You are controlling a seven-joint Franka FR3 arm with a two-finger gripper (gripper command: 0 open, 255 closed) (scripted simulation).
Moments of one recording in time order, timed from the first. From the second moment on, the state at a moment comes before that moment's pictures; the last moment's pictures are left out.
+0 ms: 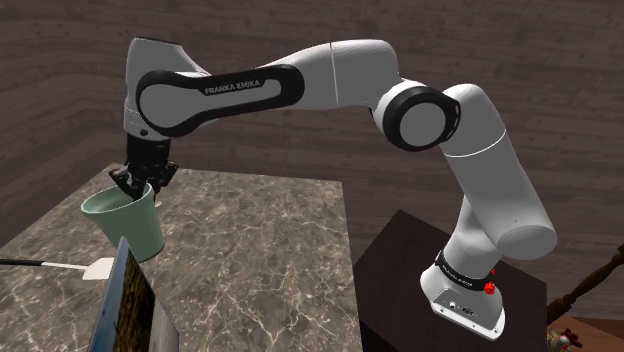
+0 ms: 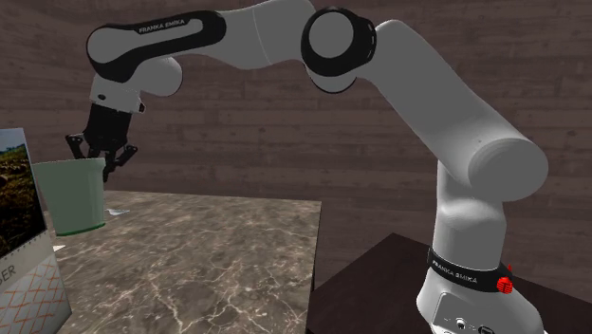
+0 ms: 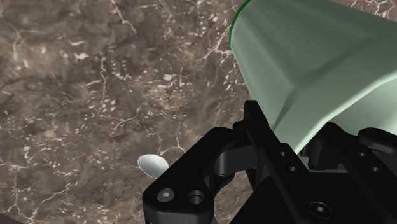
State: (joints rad) arm 0.47 0.73 0.21 -1.10 0.08 2.06 0.43
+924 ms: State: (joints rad) arm 0.46 0.75 0.21 -1.18 0.08 2.16 0.42
